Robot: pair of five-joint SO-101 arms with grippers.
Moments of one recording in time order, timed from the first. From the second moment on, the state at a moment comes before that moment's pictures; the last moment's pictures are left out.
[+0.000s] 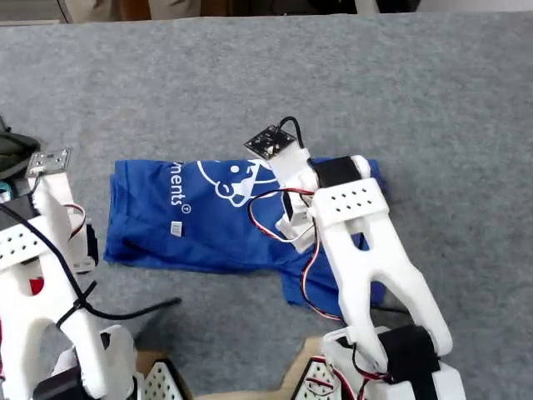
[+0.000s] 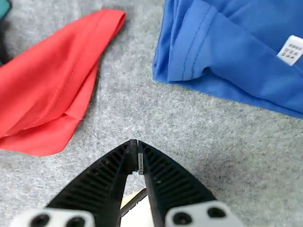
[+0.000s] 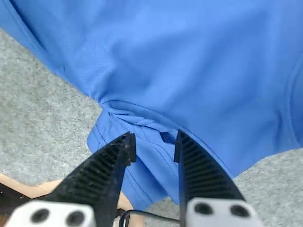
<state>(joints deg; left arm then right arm) -29.4 -33.2 40.8 86.3 -23.2 -19.0 -17.1 32.2 82.7 13.8</state>
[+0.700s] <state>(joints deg) -29.7 -33.6 40.8 86.4 -23.2 -11.8 -16.9 44.4 75.1 19.9</state>
